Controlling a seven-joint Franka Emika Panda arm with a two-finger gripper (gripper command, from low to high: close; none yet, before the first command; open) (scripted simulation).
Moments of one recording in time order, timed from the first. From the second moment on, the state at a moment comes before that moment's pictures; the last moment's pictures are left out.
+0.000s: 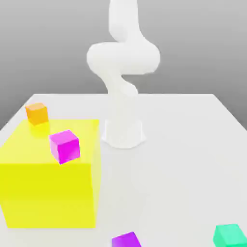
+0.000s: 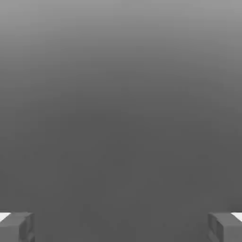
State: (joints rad) arm 0.01 -0.71 0.02 -2.29 0.01 2.32 0.82
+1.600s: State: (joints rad) arm 0.24 0.39 0.21 -2.17 -0.10 2.59 1.23
